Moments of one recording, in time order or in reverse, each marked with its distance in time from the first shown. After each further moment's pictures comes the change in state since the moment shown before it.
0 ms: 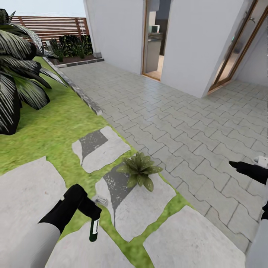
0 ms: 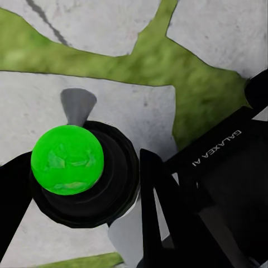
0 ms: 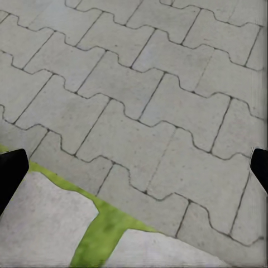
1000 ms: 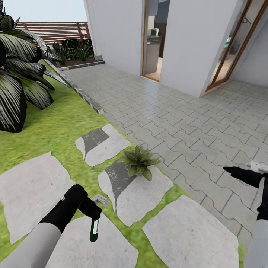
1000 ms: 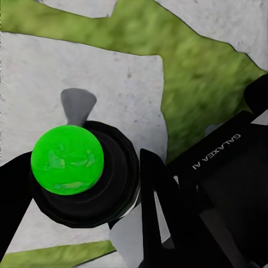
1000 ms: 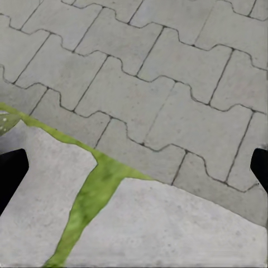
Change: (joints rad) left arm 0.000 -0.004 0.000 0.000 -0.001 0.003 0.002; right arm 0.000 0.009 -0.001 0.099 0.000 -0.004 -0.002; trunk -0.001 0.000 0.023
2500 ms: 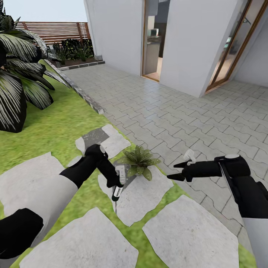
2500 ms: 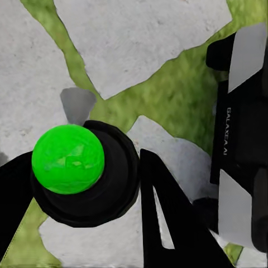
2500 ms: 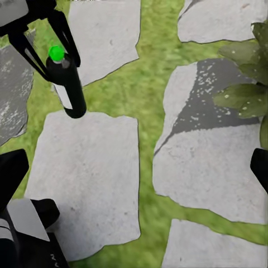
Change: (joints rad) left arm -0.406 -0.052 -0.377 0.007 -0.001 -0.452 -0.453; right arm -0.006 -0.092 0.691 -0.181 -0.003 -0.008 0.952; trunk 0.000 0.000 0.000
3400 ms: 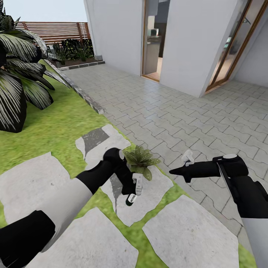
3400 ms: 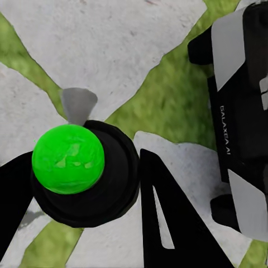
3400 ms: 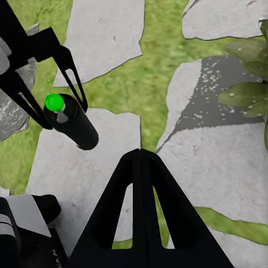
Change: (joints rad) left arm 0.013 -0.121 -0.141 -0.052 -0.001 -0.046 0.007; right arm -0.002 0.000 0.024 -0.002 0.000 0.001 -0.001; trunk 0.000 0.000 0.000
